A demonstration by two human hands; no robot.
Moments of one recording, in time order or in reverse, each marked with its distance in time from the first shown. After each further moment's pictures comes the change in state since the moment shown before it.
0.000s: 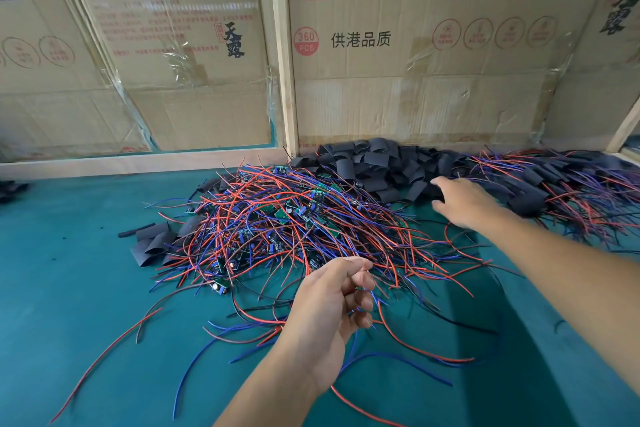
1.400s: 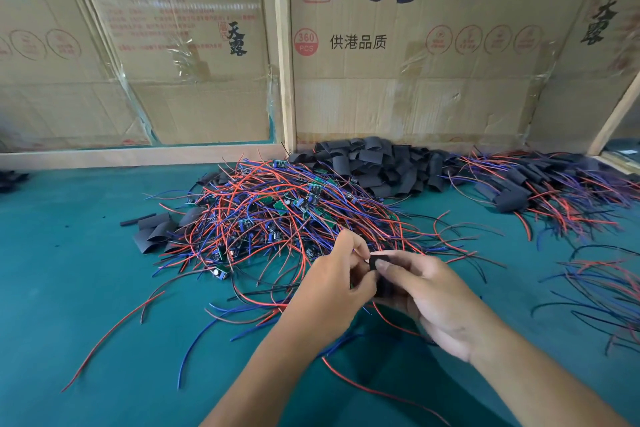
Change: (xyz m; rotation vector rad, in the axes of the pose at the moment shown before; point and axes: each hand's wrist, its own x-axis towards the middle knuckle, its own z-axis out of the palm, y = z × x) left_hand 0.006 -0.005 -0.013 0.978 -0.115 0.568; right_hand -0.213 -0.120 -0.029 1.791 -0.365 0.085
